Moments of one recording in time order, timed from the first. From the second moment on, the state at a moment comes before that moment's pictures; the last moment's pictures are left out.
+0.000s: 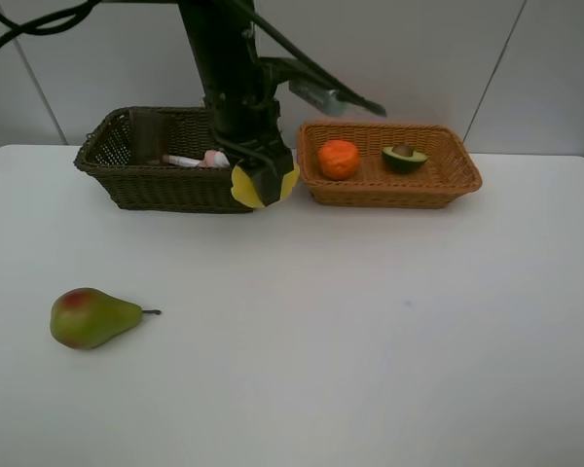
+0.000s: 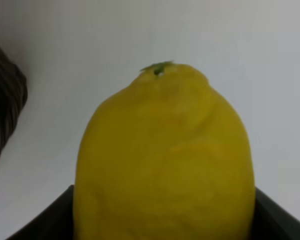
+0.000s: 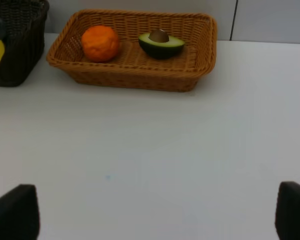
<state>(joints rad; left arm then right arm) -0.61 2.12 -1.82 -0.16 1.20 0.38 0.07 0.00 -0.52 0.07 1.04 -0.10</state>
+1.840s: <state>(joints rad) -0.72 2.43 -1.88 -0.11 0.09 0.38 0.07 0.00 -0.52 0.07 1.04 -0.10</state>
